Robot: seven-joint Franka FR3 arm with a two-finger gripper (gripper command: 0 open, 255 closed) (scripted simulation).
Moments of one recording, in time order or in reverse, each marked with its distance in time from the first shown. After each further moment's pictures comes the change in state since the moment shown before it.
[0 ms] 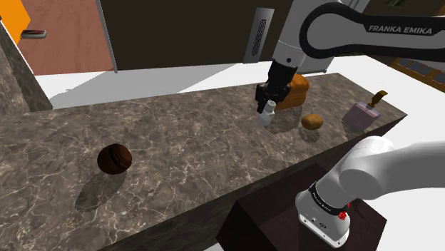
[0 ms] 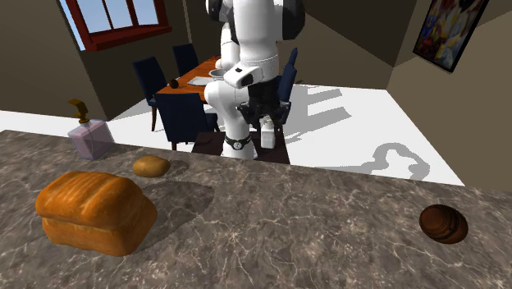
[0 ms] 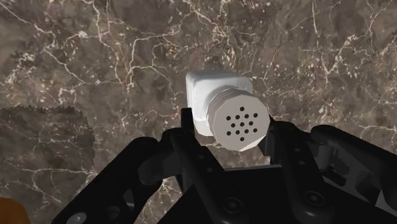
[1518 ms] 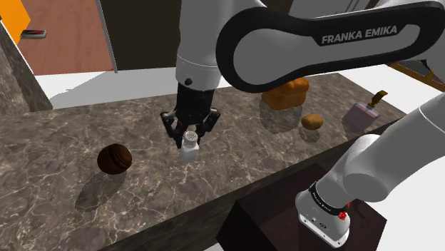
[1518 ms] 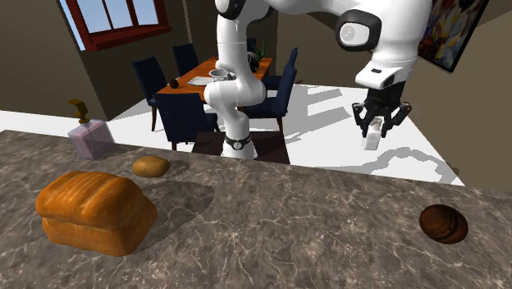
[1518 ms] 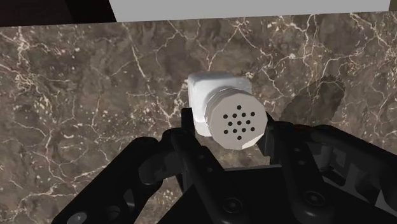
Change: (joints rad) arm 0.121 0.522 0.480 0.468 -0.007 0.157 0.607
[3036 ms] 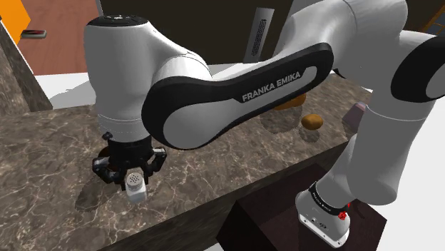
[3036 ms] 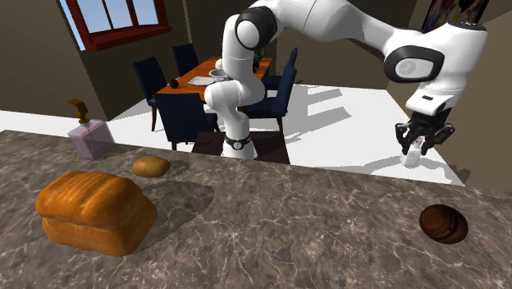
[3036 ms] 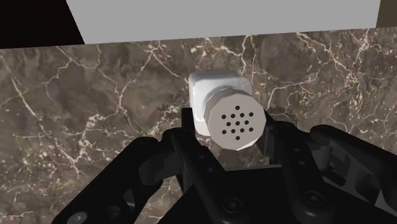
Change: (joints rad) arm 0.192 0.478 0.081 0.315 -0.343 0.095 0.365
